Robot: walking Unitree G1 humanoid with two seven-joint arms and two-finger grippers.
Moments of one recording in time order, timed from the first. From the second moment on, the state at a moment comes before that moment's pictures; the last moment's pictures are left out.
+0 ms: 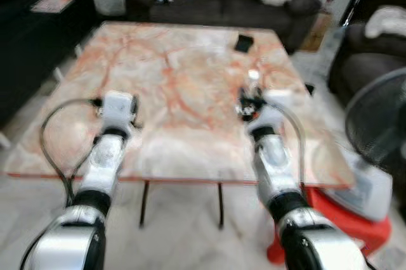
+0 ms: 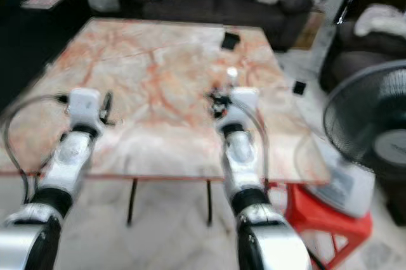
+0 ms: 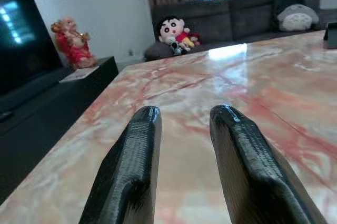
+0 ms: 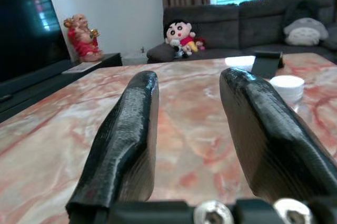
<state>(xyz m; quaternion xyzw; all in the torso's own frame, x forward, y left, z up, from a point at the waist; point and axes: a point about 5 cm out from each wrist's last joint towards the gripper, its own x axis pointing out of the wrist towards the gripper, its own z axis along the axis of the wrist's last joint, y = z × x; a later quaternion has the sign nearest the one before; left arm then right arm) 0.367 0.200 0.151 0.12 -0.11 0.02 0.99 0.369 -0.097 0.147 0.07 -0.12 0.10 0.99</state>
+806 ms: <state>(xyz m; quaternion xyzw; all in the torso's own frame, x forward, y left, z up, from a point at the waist) 0.368 0.190 0.151 0.12 -0.12 0.01 0.99 0.368 -0.106 0.143 0.07 -0.12 0.08 0.99</state>
